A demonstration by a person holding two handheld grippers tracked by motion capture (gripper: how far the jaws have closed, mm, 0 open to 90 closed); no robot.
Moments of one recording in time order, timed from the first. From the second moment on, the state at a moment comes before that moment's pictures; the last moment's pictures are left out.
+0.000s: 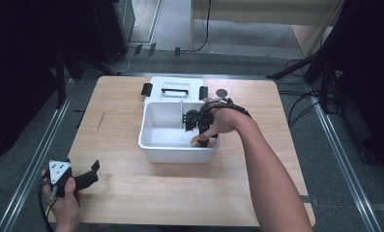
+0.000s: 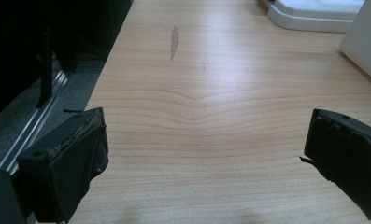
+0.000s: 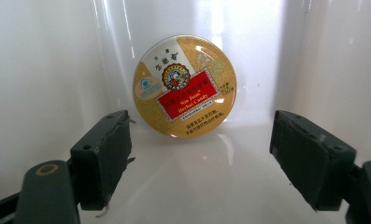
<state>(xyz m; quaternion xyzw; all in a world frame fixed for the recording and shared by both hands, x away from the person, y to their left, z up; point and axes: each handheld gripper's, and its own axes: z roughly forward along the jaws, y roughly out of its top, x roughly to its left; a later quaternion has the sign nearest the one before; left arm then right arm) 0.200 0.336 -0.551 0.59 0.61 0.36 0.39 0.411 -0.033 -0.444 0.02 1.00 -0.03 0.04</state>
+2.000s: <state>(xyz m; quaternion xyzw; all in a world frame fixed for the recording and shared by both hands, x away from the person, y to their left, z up) 0.200 0.333 -0.551 0.59 0.61 0.37 0.39 0.390 -0.119 -0.369 0.06 0.99 0.09 0.08</state>
